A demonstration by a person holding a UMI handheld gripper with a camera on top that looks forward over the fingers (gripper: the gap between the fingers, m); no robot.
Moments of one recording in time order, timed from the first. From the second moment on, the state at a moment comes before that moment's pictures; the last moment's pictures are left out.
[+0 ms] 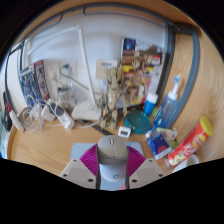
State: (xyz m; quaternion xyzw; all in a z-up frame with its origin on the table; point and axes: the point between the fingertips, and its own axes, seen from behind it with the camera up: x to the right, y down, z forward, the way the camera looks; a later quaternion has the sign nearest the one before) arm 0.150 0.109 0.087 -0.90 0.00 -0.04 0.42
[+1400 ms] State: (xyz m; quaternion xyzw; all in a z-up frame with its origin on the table) arm 0.022 -0.041 0.281 -0.87 0.02 -0.03 0.48
